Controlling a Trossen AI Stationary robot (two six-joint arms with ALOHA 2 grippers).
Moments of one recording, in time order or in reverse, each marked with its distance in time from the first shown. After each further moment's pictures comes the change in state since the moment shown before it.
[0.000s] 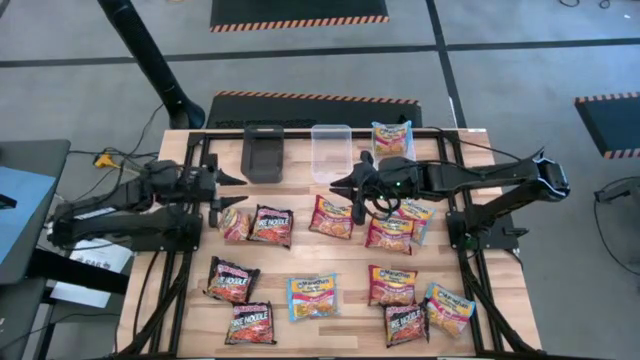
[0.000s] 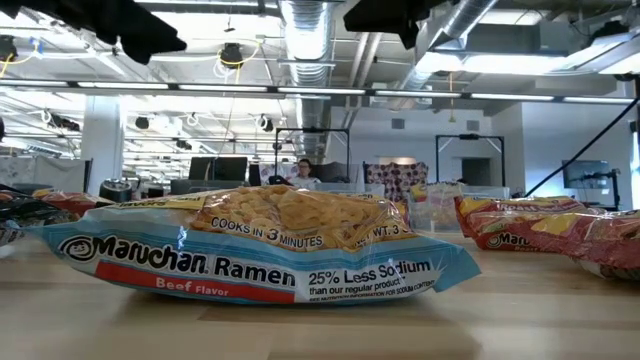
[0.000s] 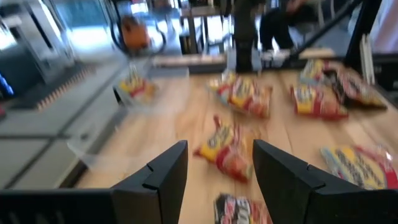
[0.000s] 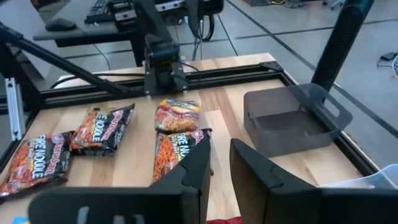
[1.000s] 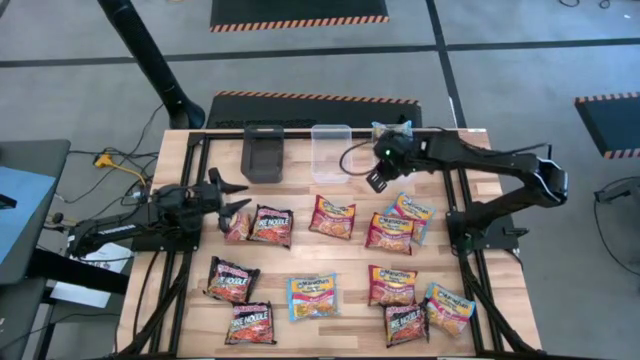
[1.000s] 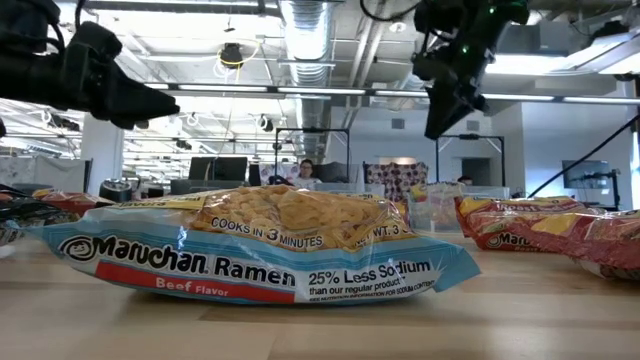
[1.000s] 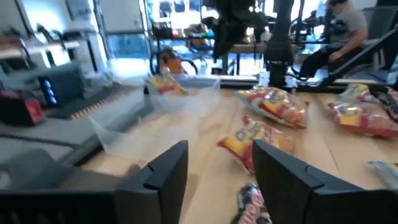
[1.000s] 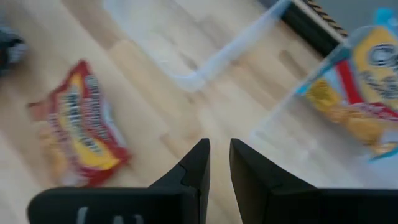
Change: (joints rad) left arm 0.000 -0.419 -0.529 0.346 -0.130 -0.065; right arm -0.343 -0.001 0.000 -0.664 0.024 0.253
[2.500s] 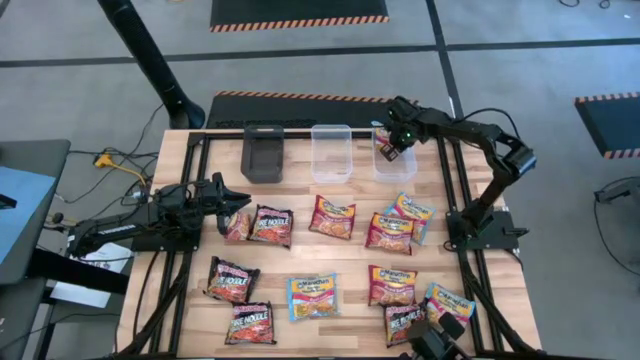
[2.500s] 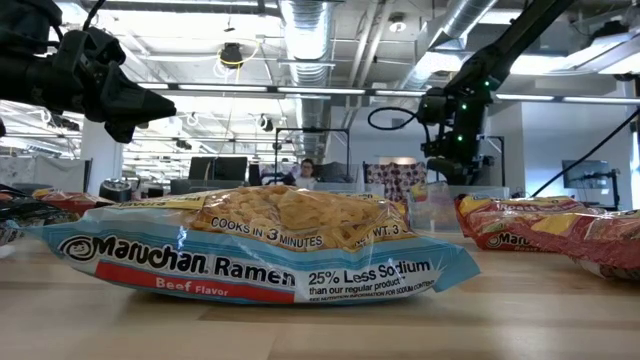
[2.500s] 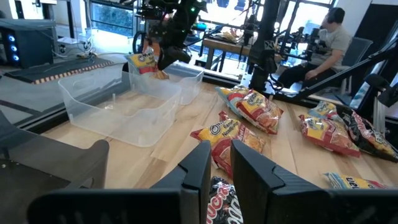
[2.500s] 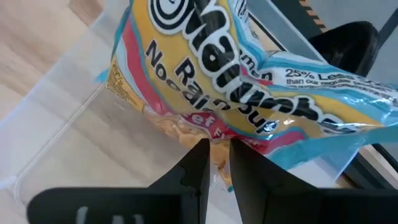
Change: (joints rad) left arm 0.000 0.000 0.000 -0.045 0.054 -0.236; right arm -0.539 0.344 0.000 0.142 0.004 -0.426
